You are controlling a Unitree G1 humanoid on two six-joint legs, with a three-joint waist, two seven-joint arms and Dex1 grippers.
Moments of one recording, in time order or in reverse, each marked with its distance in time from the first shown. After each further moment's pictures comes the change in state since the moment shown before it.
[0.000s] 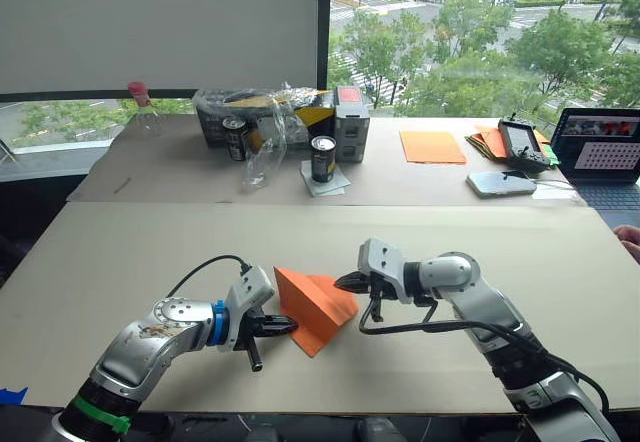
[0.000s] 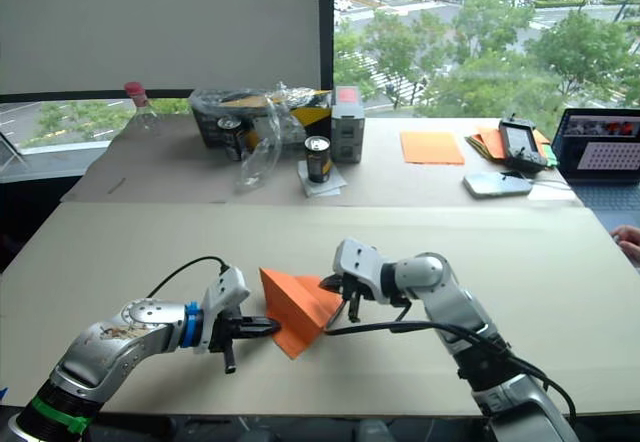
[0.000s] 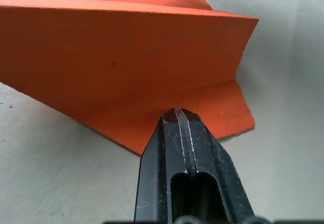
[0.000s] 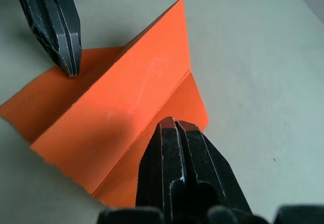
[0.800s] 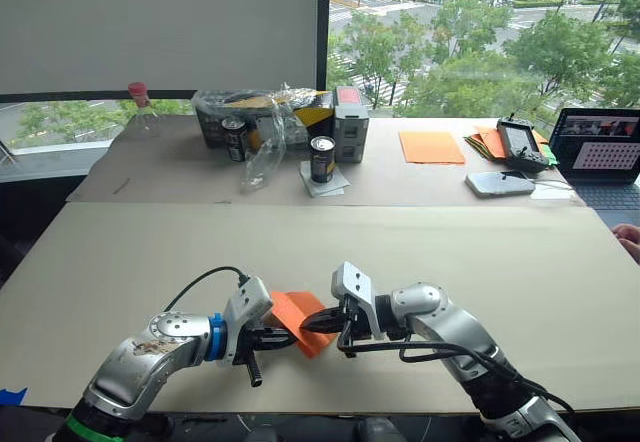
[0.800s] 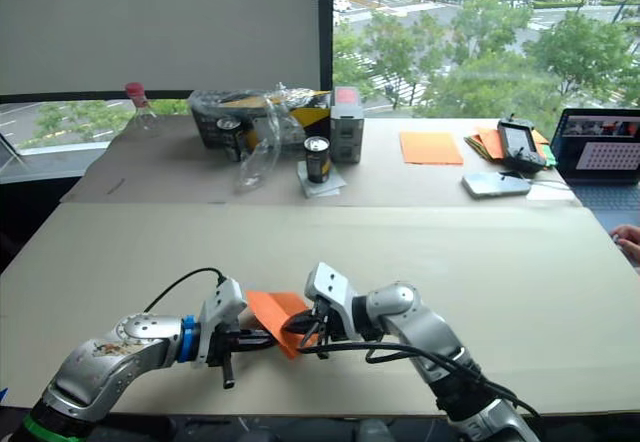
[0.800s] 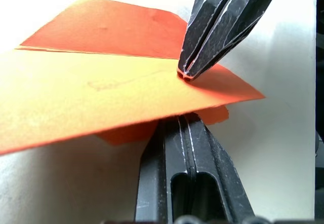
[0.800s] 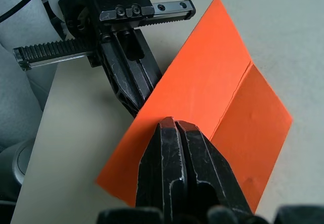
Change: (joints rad) left arm 0.123 0.010 0.052 -0.097 -0.026 0.034 0.017; right arm 0.081 0.146 0.093 -0.082 0.164 0.241 -0.005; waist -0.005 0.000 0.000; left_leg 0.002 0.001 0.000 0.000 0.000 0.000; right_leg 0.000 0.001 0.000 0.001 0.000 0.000
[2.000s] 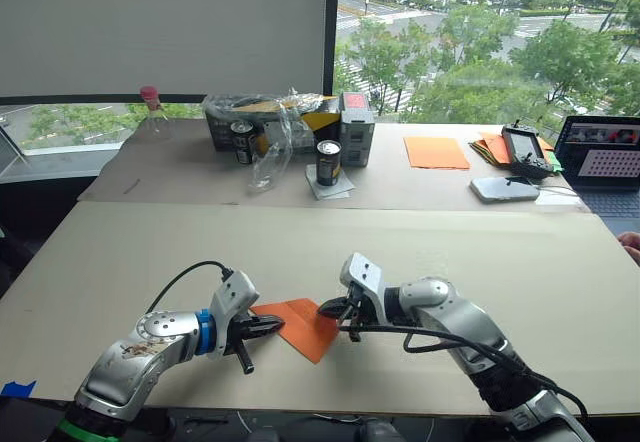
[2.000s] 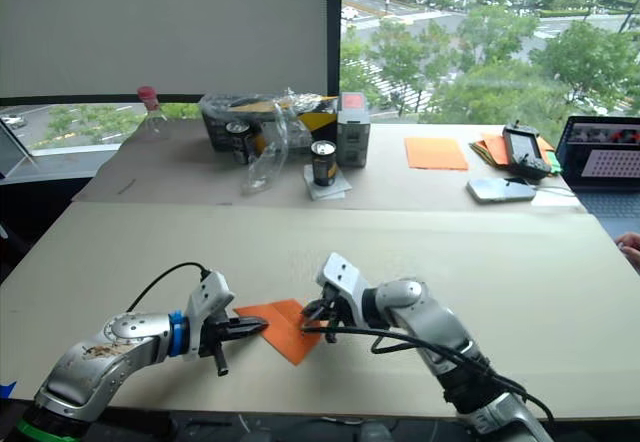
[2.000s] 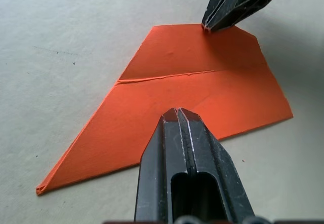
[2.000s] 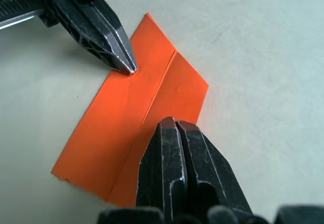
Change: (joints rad) left arm -0.009 -0.020 0.016 0.102 0.054 -0.122 0.049; right arm -0.024 -0.083 -0.089 -0.067 0.007 0.166 -0.124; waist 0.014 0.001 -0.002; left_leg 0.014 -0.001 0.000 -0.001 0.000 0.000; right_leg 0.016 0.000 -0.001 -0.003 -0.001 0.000
